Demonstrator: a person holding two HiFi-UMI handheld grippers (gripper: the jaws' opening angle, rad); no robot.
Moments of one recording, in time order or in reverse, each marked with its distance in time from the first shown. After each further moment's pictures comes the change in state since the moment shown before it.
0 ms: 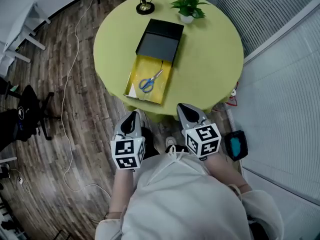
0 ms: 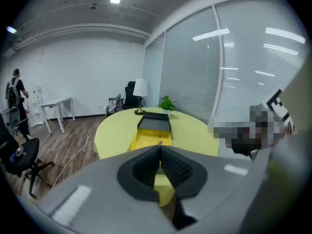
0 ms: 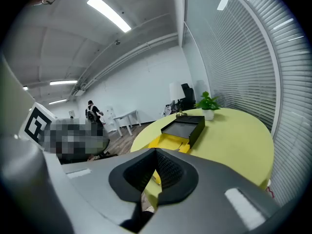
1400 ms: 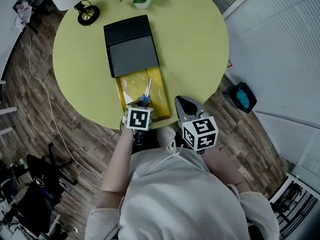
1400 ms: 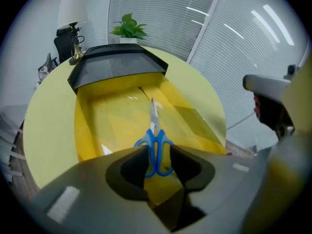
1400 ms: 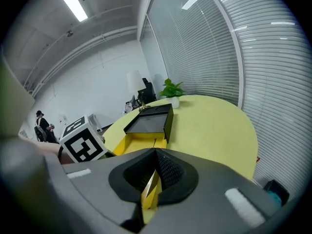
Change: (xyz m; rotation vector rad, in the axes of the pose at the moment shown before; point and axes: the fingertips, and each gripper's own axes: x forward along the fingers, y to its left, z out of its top) left arm 0.255 0.019 -0.082 0.409 0.740 -0.492; right arm 0.119 -0.068 -0.012 0.312 0.067 -0.449
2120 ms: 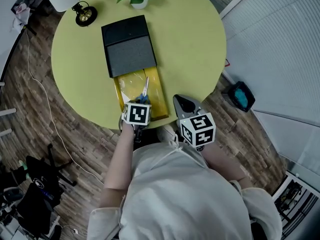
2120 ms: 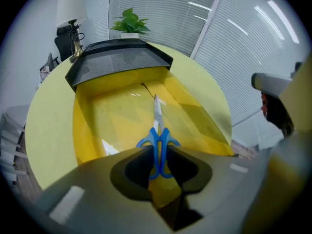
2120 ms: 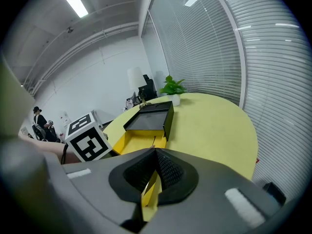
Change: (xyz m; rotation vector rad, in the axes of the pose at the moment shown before) left arm 0.011 0.006 0.001 -0.006 0.033 0.035; right arm 0.003 -0.005 -0.005 -0.024 0.041 0.003
